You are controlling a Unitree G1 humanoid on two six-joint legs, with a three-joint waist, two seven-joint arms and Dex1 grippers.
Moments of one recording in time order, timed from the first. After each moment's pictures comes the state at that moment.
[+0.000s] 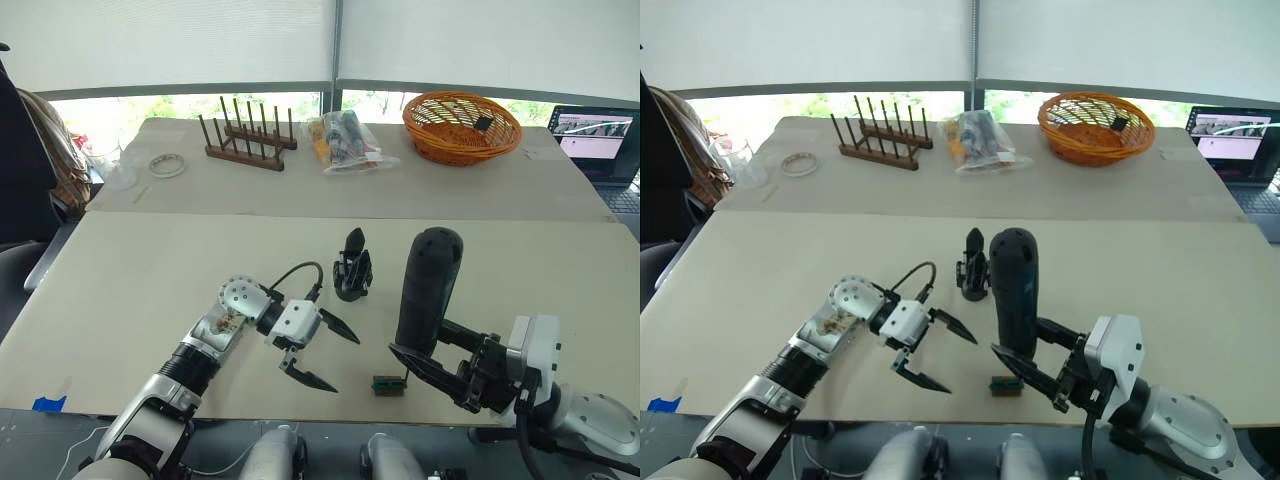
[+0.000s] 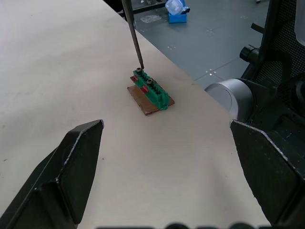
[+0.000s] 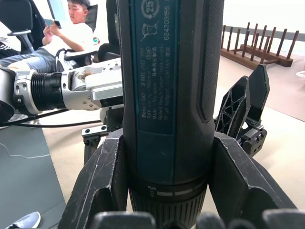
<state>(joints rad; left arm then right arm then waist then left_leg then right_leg) -0.55 0.42 -0.42 0.28 -0.22 -0.19 -1.60 0.39 -0.61 -0.21 -0.91 0.69 0.36 0.69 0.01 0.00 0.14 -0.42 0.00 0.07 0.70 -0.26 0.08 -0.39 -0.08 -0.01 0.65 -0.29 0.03</state>
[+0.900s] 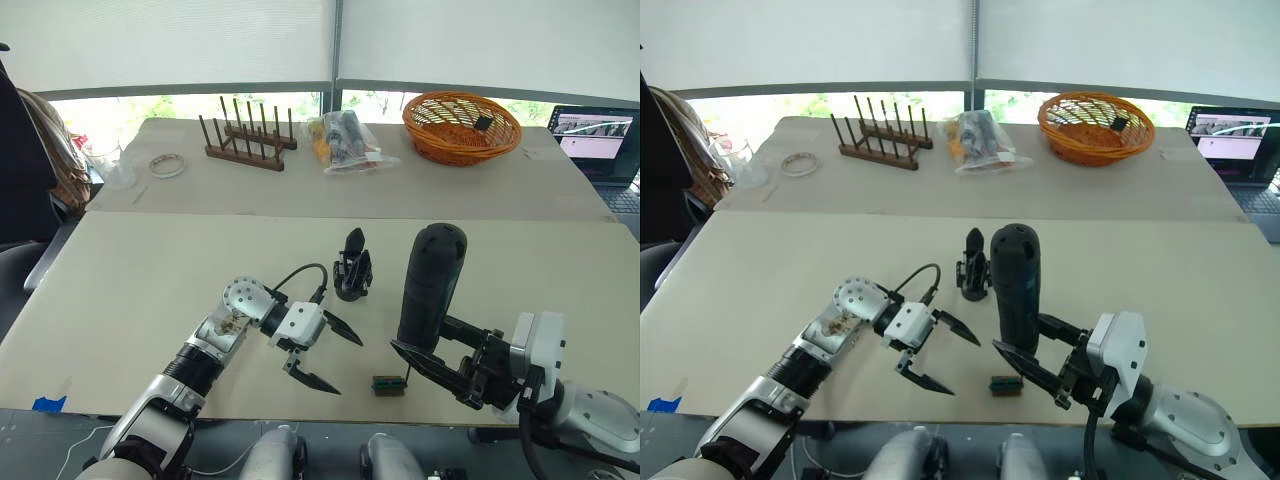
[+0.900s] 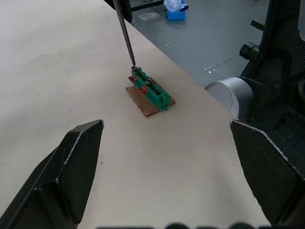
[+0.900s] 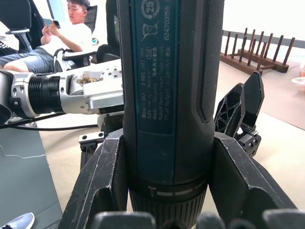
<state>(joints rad) -0.55 0.40 -0.42 0.28 -0.20 -0.19 -1.59 0.38 -0.61 -0.23 -0.91 0.69 0.36 0.69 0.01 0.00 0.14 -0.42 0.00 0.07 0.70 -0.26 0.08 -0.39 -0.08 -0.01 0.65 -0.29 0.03</state>
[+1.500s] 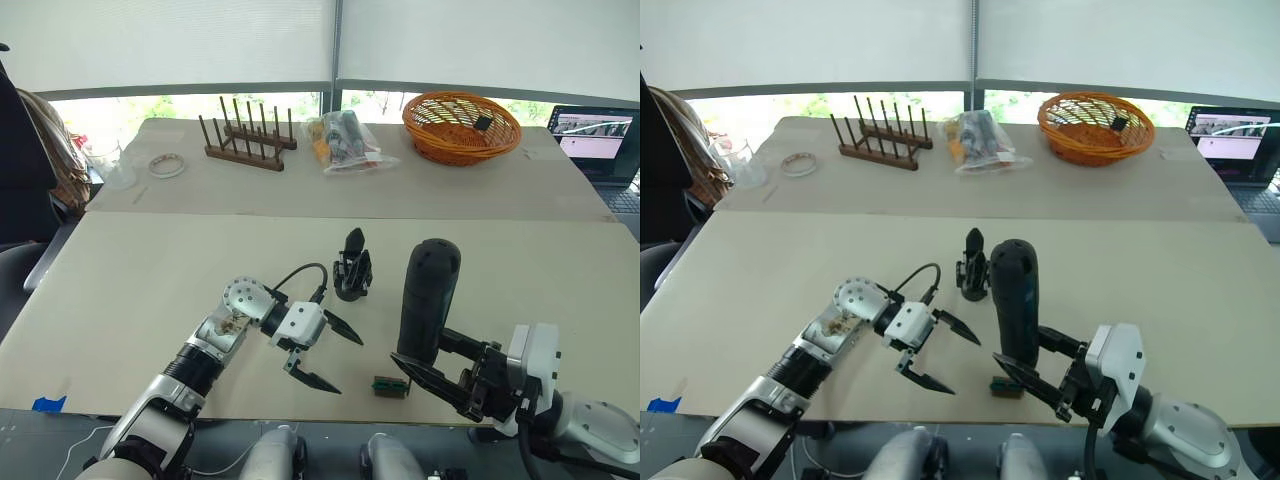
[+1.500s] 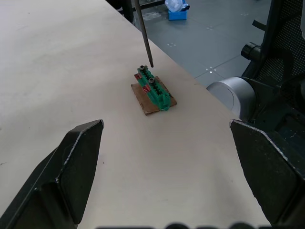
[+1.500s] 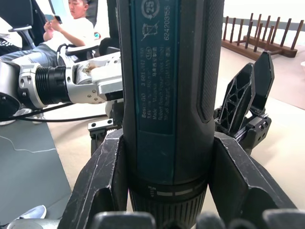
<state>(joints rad) -0.55 0.40 -0.42 0.28 -0.19 -0.19 -1.58 0.45 -0.60 -0.21 -0.91 0.67 0.34 0.72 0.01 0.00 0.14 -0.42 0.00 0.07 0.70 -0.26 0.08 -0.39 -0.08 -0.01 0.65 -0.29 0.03</state>
